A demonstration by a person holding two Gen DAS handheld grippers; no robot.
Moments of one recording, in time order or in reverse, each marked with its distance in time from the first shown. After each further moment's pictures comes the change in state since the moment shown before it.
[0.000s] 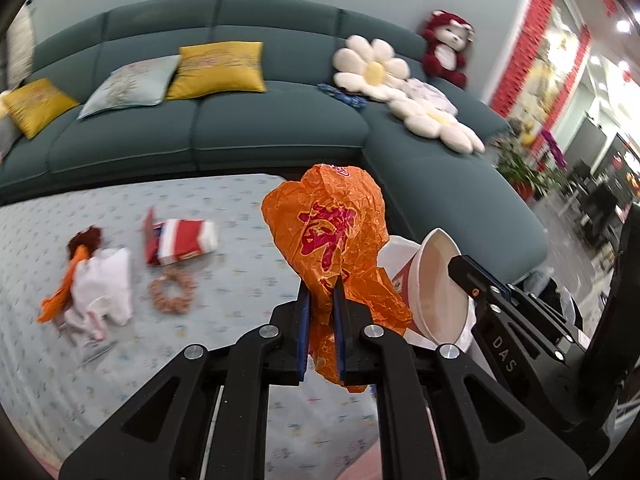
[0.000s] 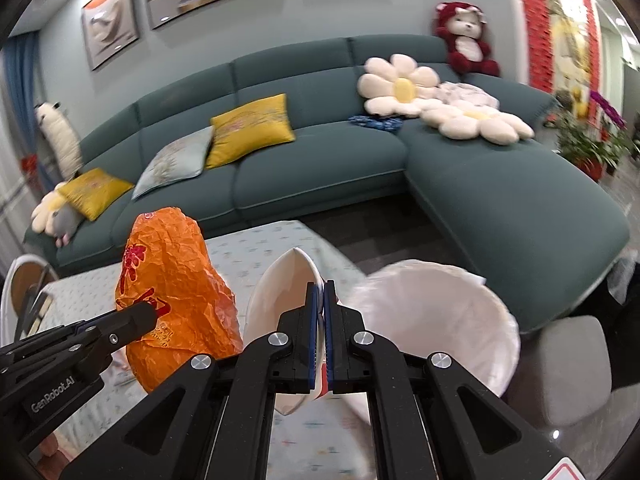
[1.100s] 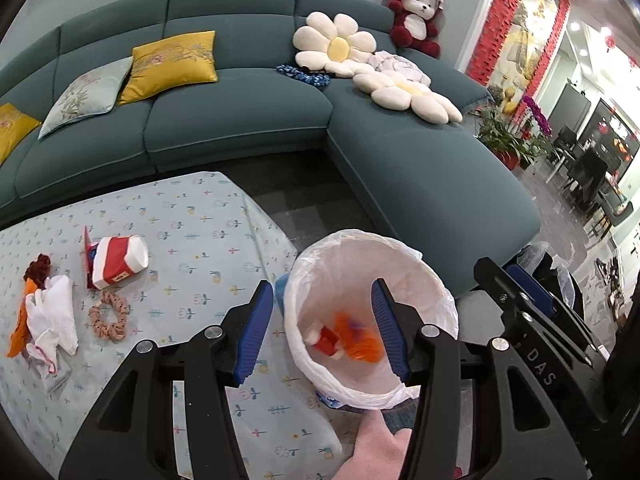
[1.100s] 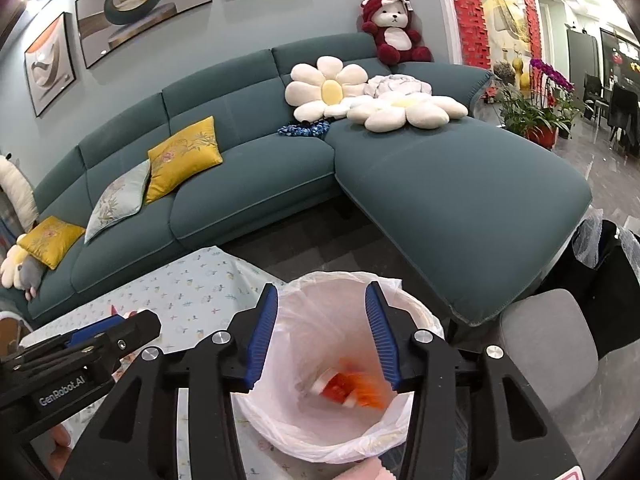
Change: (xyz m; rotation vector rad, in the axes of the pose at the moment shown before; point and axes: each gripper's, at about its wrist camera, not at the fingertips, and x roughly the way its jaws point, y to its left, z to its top) left arm 0.064 -0.063 0.015 0.075 0.061 -0.042; right arm 0.007 -0.097 0.009 0.148 -0.039 -0.129
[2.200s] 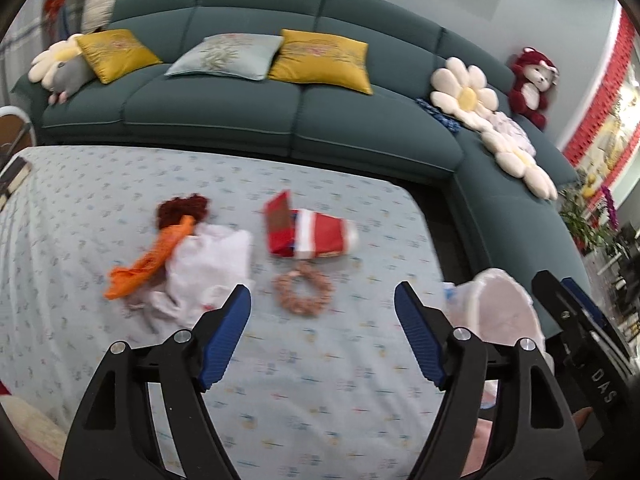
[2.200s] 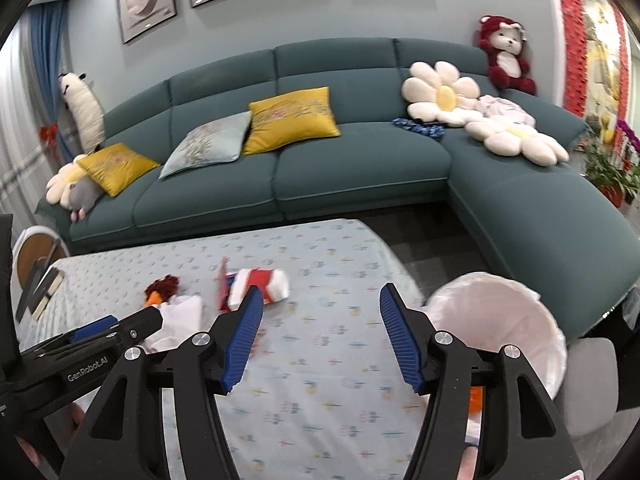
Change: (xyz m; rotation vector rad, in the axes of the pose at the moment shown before) left arm -0.090 0.229 -0.050 -0.313 -0.073 0.235; right arm -0.024 0.209 -0.041 -0.268 0.053 0.193
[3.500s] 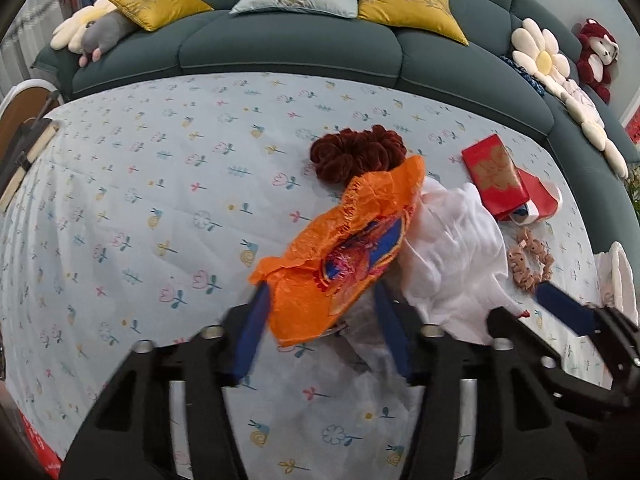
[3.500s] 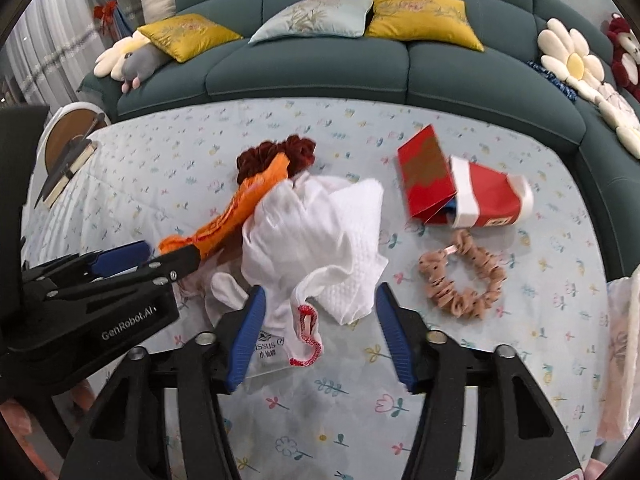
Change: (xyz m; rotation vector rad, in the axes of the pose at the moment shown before) left arm 0.099 0.192 -0.015 0.001 0.183 0.155; right arm 0.161 0.211 -0.092 -0.245 0.351 0.182
